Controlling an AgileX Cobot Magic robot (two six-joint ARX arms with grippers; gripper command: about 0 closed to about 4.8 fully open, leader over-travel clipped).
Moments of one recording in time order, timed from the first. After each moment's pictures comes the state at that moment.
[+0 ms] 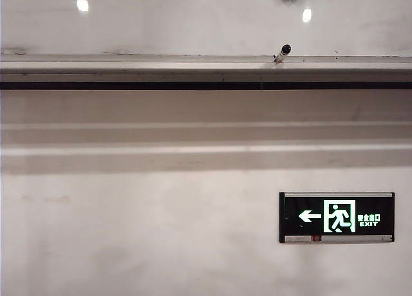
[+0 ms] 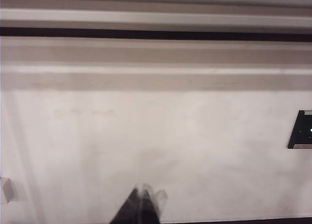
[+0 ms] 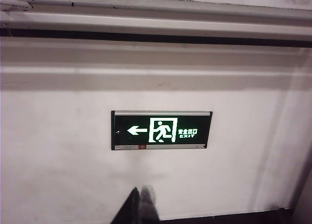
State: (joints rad) left arm 0.02 0.00 0.01 0.05 0.02 0.05; right arm 0.01 0.00 0.01 0.08 0.09 0.00
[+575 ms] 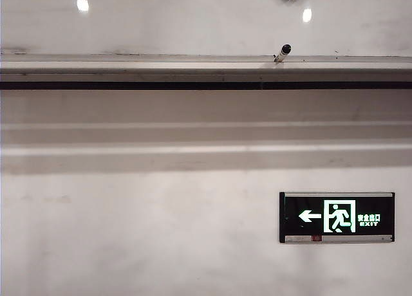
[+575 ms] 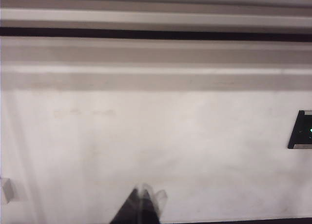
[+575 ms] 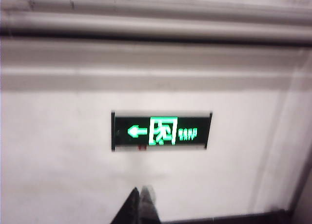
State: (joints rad) left arm 0.02 0.00 0.01 0.05 0.02 0.05; right arm 0.01 0.00 0.03 0.06 0.09 0.00
